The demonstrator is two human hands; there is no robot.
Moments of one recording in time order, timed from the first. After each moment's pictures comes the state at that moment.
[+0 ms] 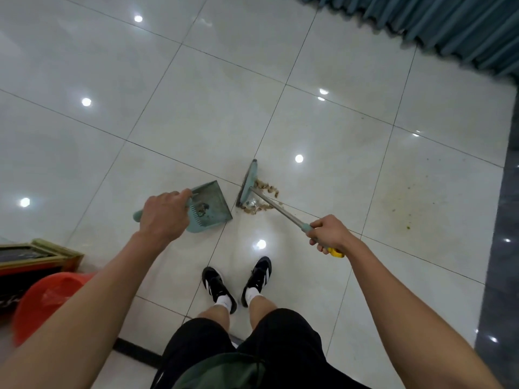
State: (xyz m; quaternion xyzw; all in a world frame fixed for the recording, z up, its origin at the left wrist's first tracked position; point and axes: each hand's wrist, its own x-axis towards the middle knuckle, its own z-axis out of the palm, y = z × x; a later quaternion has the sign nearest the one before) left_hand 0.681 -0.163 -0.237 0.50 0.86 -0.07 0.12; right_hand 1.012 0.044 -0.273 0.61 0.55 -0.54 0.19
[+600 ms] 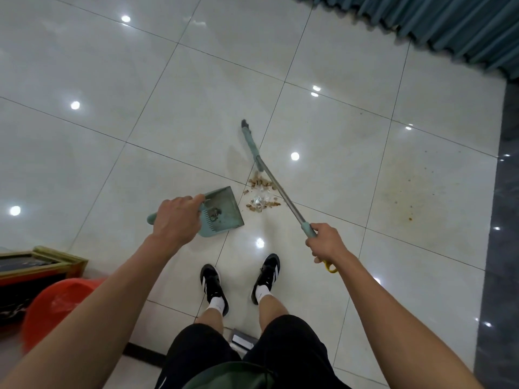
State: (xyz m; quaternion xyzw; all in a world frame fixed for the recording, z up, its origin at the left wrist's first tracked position) left_hand 0.656 -0.192 -0.250 0.53 0.83 -0.06 0.16; right_hand 0.975 -0.034 -0.290 0.62 0.61 -0.46 0.17
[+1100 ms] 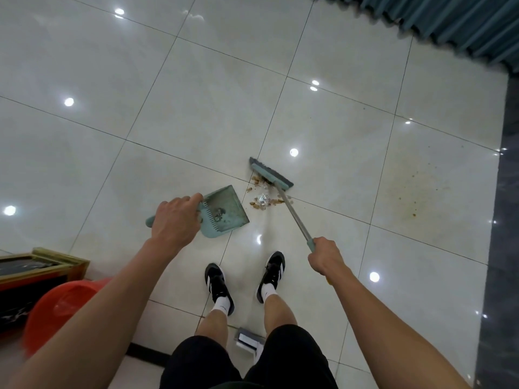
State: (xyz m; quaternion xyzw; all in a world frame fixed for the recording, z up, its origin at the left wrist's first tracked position) left_hand 0.626 -0.211 -0.271 0.53 0.83 -0.02 0.15; right_hand 0.955 -0.078 -0.316 0.62 0.66 -0.33 0.28
